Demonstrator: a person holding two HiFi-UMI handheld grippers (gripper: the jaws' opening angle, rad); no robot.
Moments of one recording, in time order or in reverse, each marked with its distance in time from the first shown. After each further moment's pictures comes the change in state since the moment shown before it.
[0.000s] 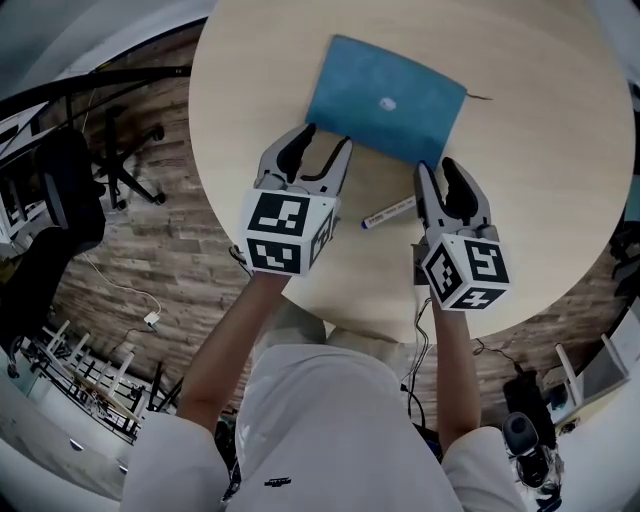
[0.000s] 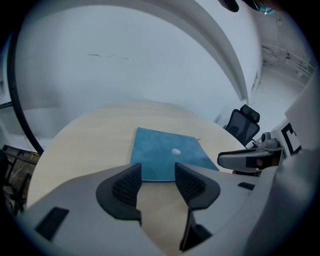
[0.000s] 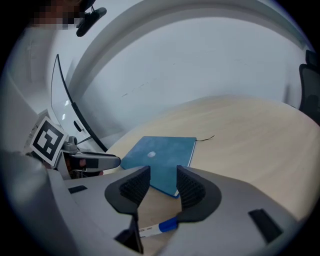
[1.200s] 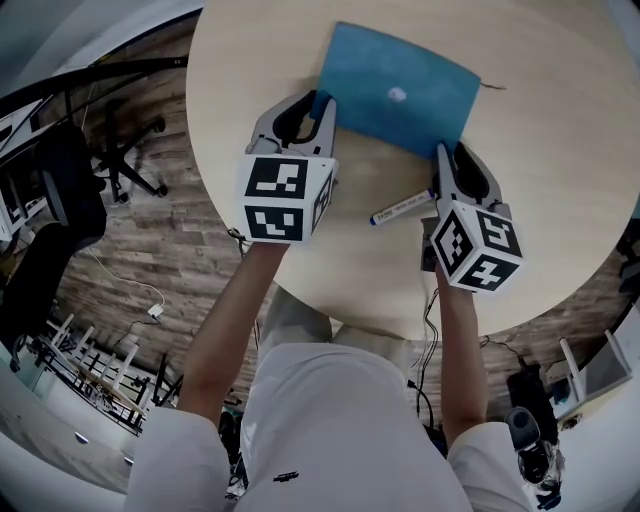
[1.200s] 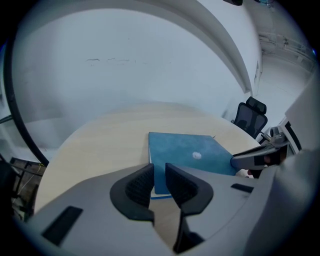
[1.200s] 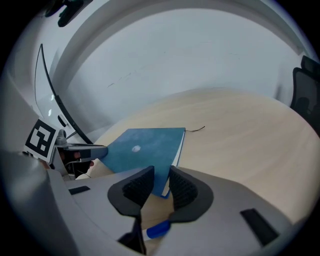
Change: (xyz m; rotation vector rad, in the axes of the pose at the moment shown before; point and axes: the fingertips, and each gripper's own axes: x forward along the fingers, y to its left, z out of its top) left arm 0.027 0.040 0.011 0.063 -0.019 0.085; right arm 0.028 -0.026 -0.012 0.041 0.090 -0.127
